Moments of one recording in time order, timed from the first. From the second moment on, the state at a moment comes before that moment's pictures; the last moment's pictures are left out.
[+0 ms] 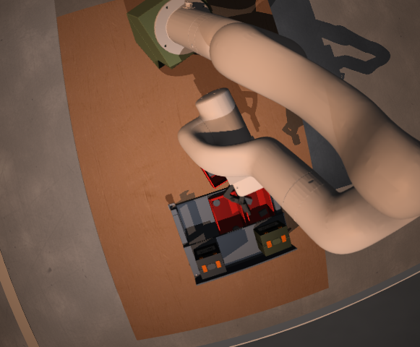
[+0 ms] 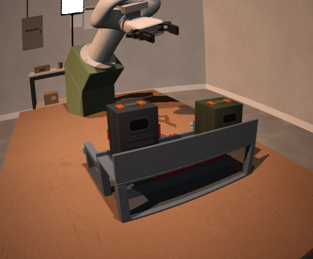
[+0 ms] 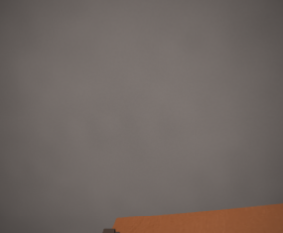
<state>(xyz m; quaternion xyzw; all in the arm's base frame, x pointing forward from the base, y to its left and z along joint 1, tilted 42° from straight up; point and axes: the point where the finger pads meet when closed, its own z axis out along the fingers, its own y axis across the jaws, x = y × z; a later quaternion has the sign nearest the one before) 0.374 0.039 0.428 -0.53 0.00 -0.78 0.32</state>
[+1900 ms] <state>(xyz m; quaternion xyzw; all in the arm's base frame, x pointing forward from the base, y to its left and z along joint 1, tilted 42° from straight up) 0.365 0.017 0.428 -0.54 -0.03 -0.80 0.27</state>
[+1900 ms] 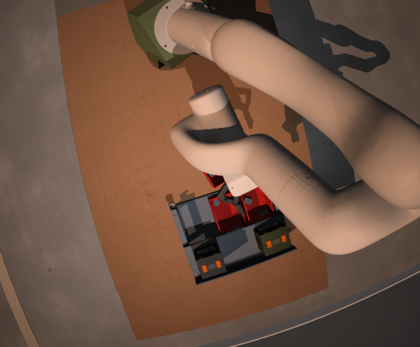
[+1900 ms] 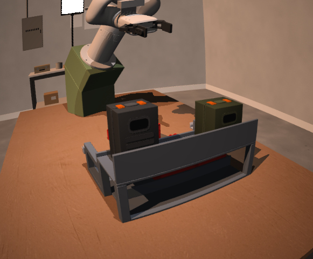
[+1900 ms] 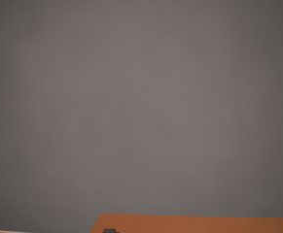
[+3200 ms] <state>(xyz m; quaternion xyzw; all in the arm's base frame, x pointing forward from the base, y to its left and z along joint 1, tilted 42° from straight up) 0.326 -0.082 0.428 -0.55 -0.21 -0.81 0.08</state>
